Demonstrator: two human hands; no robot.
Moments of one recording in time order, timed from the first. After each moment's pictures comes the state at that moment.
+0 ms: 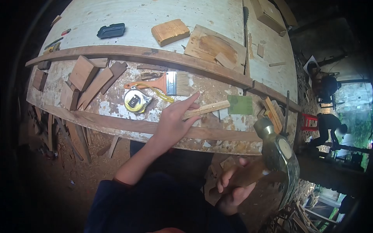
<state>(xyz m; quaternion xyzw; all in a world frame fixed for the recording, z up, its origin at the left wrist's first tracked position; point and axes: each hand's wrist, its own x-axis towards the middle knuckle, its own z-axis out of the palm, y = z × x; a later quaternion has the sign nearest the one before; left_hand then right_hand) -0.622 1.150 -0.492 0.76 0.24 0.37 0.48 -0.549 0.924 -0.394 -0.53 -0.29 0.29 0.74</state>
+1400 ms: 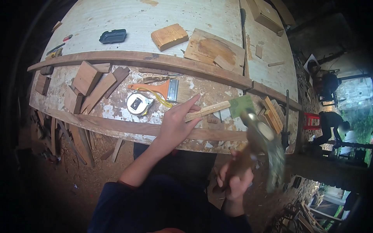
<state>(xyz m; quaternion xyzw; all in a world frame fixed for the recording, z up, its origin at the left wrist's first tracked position) -0.739 1.361 -0.461 0.76 0.24 0.38 0.46 -0.660 1.135 -0.371 -0.59 -0.29 0.33 0.68</state>
